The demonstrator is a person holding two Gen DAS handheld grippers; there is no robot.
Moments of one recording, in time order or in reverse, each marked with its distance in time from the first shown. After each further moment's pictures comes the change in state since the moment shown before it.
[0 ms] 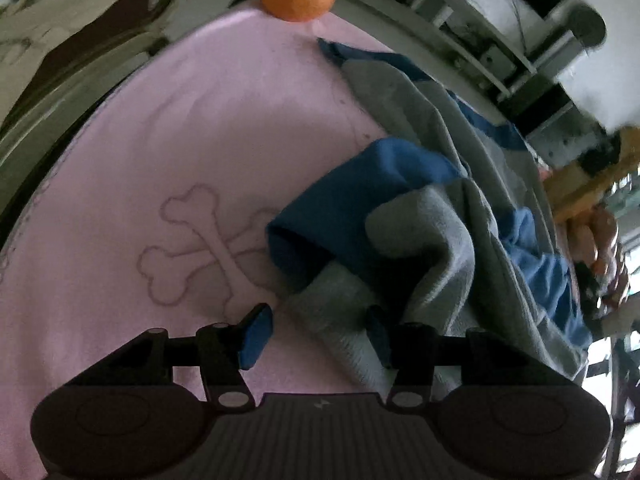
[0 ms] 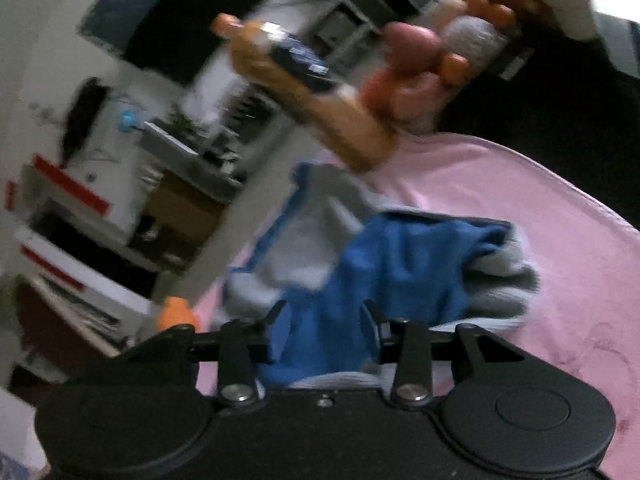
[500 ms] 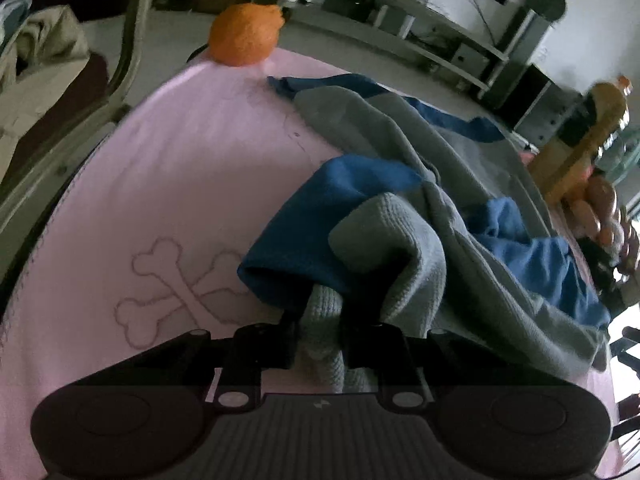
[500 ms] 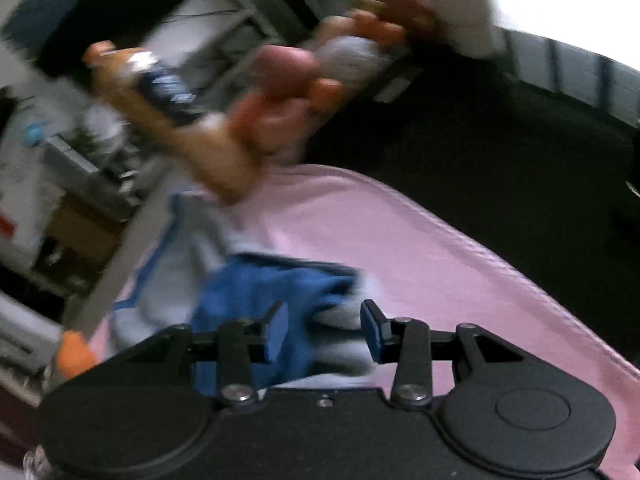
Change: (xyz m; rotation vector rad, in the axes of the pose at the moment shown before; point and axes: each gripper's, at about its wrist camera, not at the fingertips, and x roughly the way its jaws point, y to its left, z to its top) left arm 0.000 -0.037 -0.006 0.168 -0.105 0.060; right arm 0.005 -0.066 0.022 0.092 -0.038 -0.341
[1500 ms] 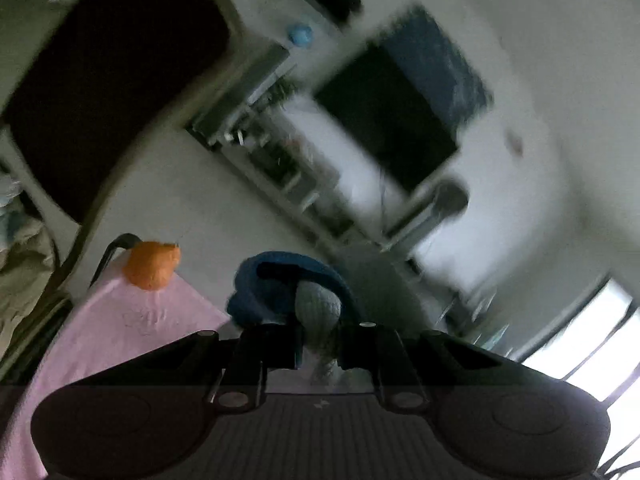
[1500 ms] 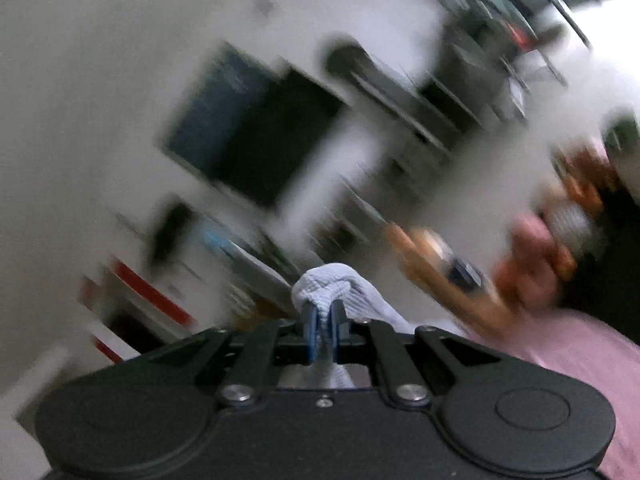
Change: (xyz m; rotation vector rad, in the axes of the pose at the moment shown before) left arm -0.299 0.044 0.152 -0.375 -0.444 -0.465; right arm -0.261 0.131 0.063 0.006 -0.372 0.637
